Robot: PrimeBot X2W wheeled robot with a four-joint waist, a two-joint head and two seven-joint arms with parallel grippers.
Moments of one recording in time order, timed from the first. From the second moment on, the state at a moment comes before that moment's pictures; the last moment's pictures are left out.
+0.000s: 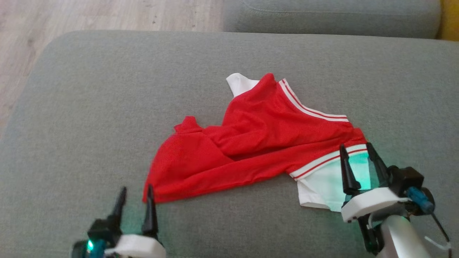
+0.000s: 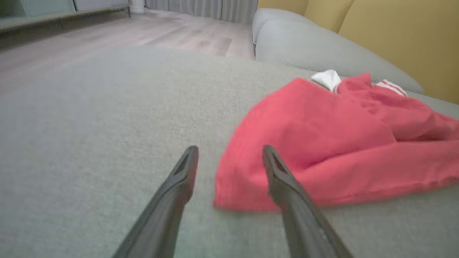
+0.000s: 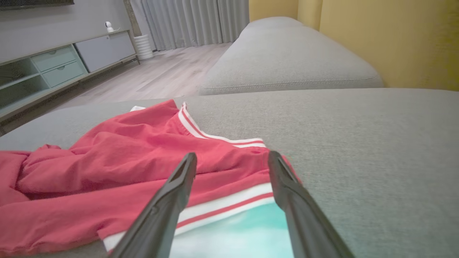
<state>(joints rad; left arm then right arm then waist) -0.02 0.05 -0.18 0.45 -0.27 -0.01 -0.26 -0.17 -0.05 0.03 0.52 0.11 0.13 -0.26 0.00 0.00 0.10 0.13</state>
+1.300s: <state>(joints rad) 0.02 0.05 -0.19 0.44 -0.12 0.06 -0.26 -0.07 -0.04 0.03 0.70 0.08 0.13 -0.26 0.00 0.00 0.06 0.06</state>
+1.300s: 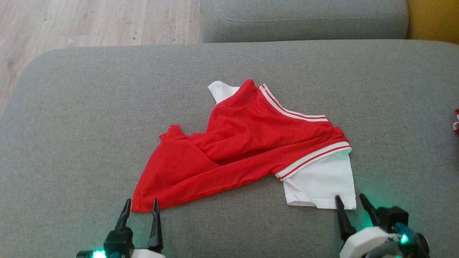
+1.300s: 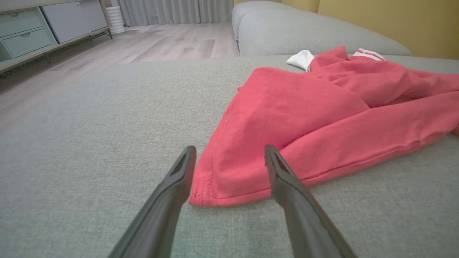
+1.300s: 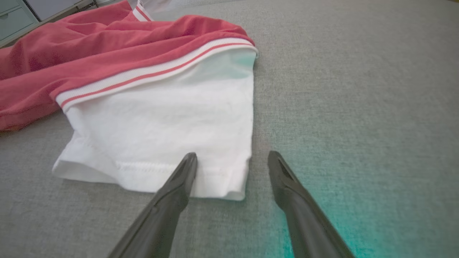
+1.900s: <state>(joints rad) 0.02 0.05 -0.19 0.46 -0.14 0.06 -0.26 -0.20 -0.06 0.18 0.93 0.23 0.13 -0.27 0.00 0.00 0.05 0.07</state>
